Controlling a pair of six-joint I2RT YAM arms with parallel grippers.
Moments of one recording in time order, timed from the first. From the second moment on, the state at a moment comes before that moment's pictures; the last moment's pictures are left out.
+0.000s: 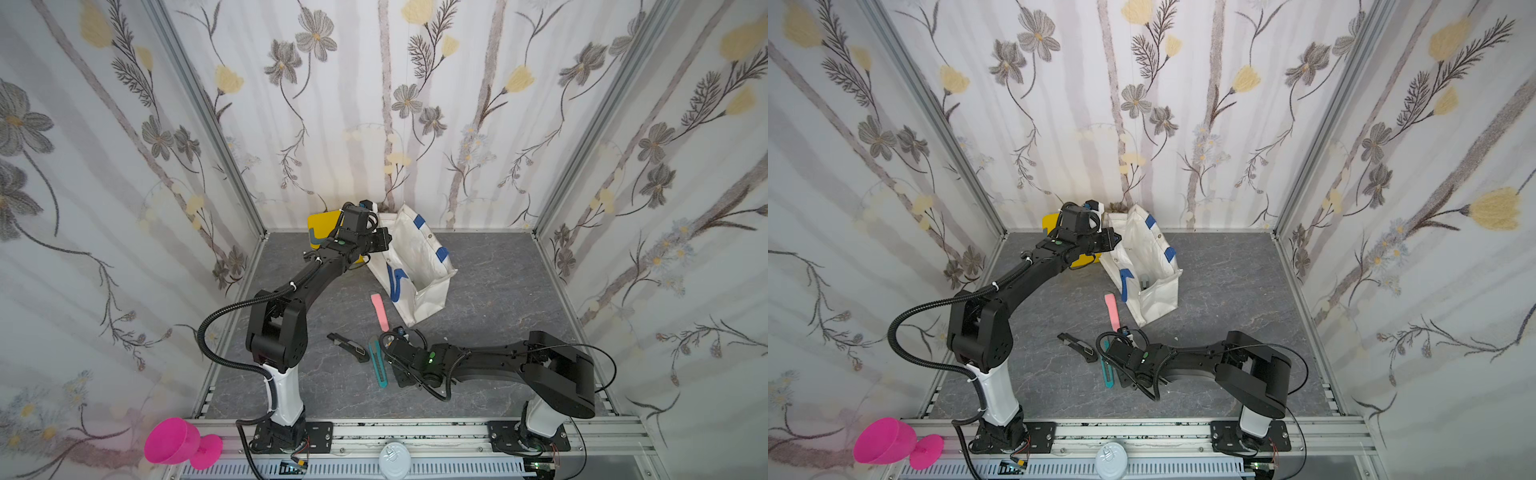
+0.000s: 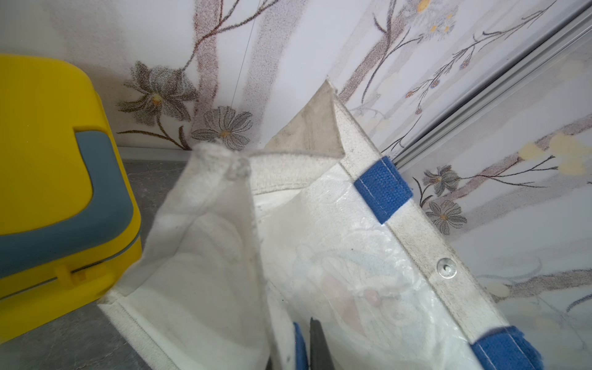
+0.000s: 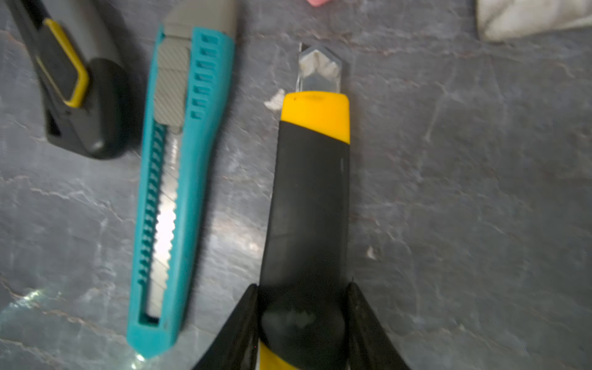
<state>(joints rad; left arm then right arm) -0.39 1.90 1.62 -0.25 0.31 -0.45 1.20 1.68 0.89 -0.36 0.22 0.72</state>
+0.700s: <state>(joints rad) -0.39 1.93 1.67 -0.28 0.31 -0.45 1.17 1.35 0.71 -0.26 0.27 0.74</state>
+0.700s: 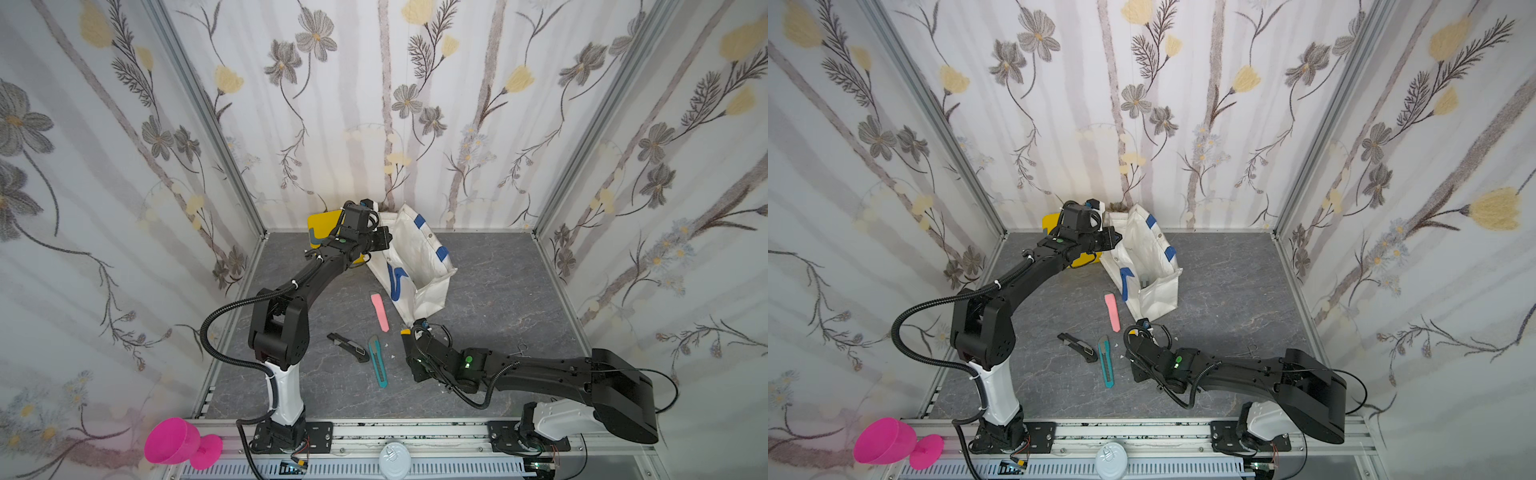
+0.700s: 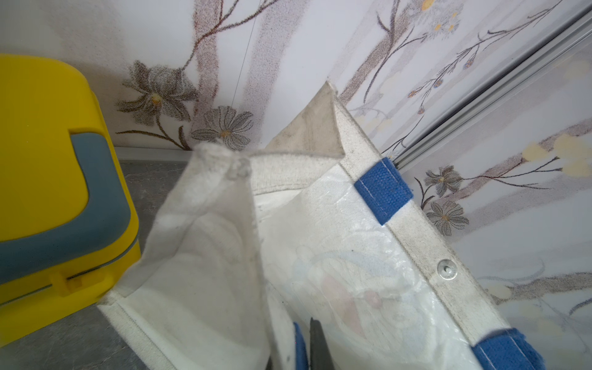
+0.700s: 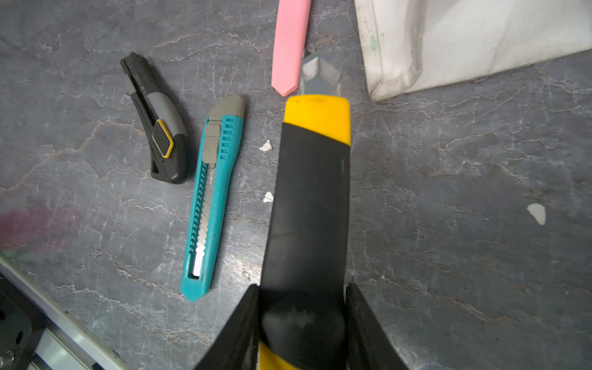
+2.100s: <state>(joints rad) -0.39 1.88 1.53 -0.17 0.30 -0.42 0.76 1.51 1.37 -0.26 0.27 0.36</state>
